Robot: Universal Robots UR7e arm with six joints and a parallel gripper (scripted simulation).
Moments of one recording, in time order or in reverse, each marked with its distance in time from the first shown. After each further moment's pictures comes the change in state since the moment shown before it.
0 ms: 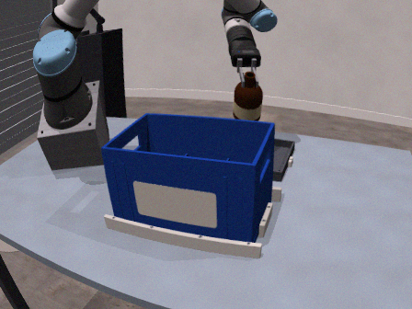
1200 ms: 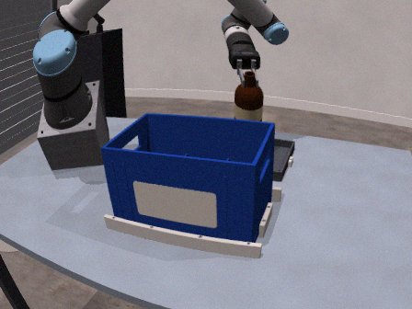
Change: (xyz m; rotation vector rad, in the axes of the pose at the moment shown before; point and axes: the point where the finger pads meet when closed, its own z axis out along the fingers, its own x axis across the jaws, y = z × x) arm 0.000 -0.001 -0.001 -0.160 0.000 0.000
